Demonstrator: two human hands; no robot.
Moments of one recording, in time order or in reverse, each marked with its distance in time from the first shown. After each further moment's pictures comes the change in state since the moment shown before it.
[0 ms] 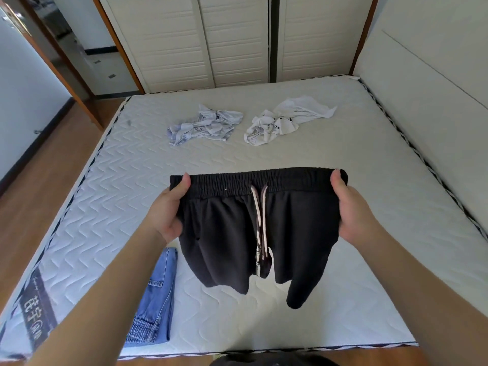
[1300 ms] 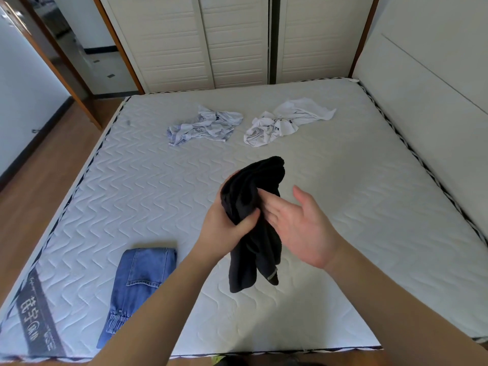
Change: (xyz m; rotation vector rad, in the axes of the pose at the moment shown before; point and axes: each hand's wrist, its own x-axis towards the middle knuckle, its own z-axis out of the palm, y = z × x) left_hand -0.029 -0.055 0.064 0.676 -0.072 0.507; right_hand -0.042 0.005 0.085 0.211 -0.679 0.030
